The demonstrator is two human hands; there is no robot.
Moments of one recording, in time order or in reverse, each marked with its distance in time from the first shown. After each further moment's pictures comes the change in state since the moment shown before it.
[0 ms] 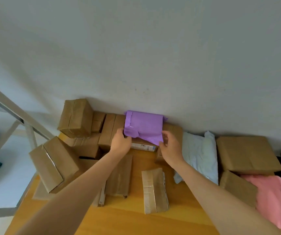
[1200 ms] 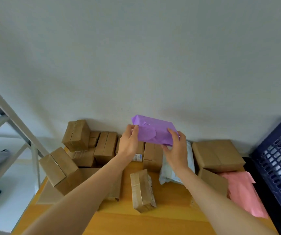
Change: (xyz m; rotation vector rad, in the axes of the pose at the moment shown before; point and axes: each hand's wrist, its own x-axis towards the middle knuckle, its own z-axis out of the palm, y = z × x) left_hand -0.138 0.096 0.000 -0.343 0.044 0.357; right_hand -0.088 -0.025 -0.101 -0.080 0.410 -0.282
